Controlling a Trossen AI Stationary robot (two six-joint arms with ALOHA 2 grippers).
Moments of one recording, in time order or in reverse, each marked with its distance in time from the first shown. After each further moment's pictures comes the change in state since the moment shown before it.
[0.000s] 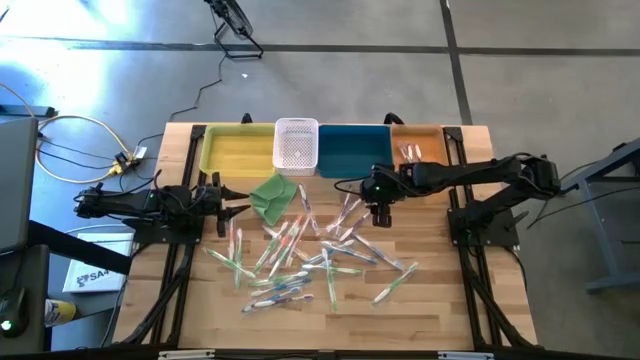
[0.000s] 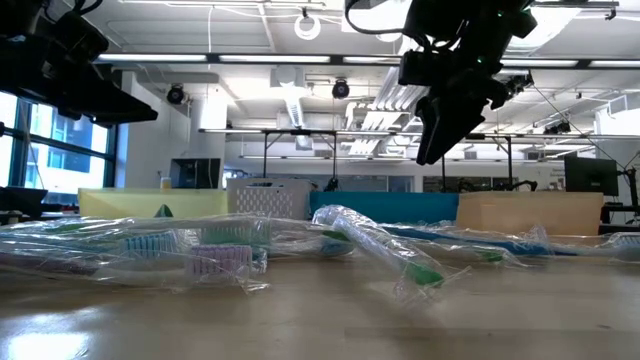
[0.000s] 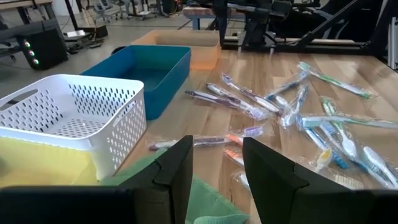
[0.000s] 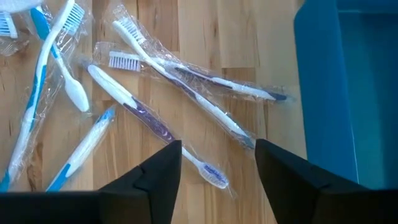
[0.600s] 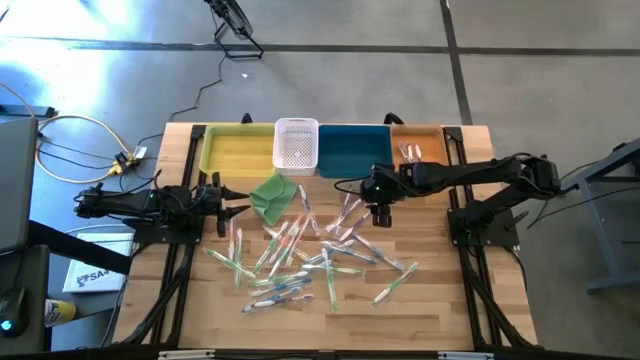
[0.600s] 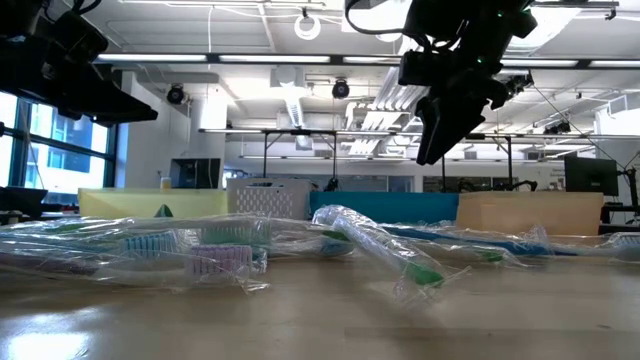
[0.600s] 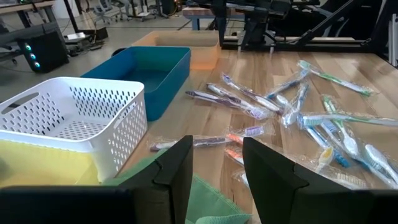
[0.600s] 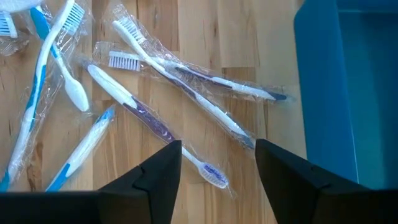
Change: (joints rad) left arm 0.000 0.000 0.000 0.000 0.000 0.009; right arm 0.000 0.000 -0.001 0.000 0.000 0.000
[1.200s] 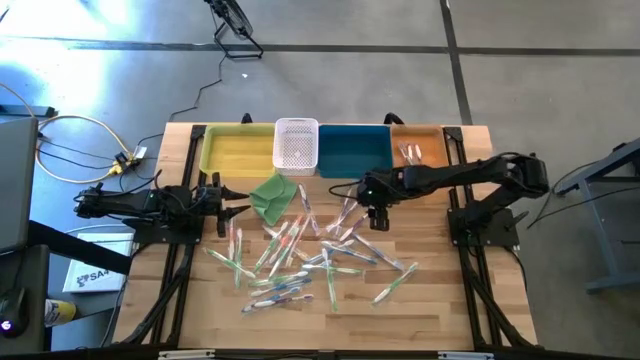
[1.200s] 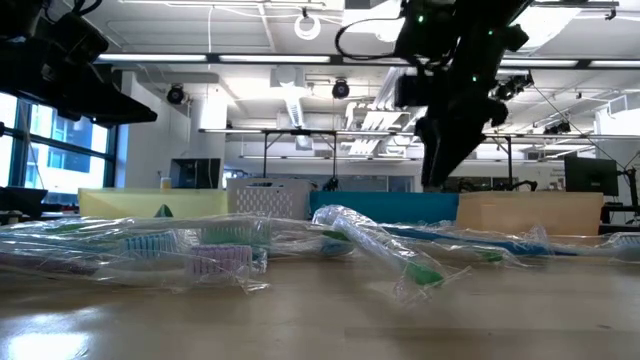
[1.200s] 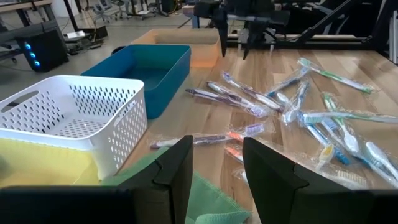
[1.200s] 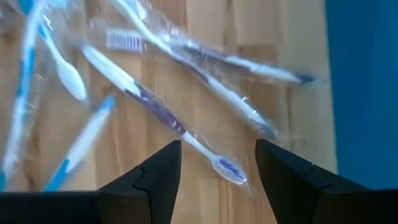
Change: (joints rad) left arm 0.000 0.000 0.000 -0.012 0.000 0.000; right arm 0.000 0.100 -0.001 -0.005 -0.029 0.033
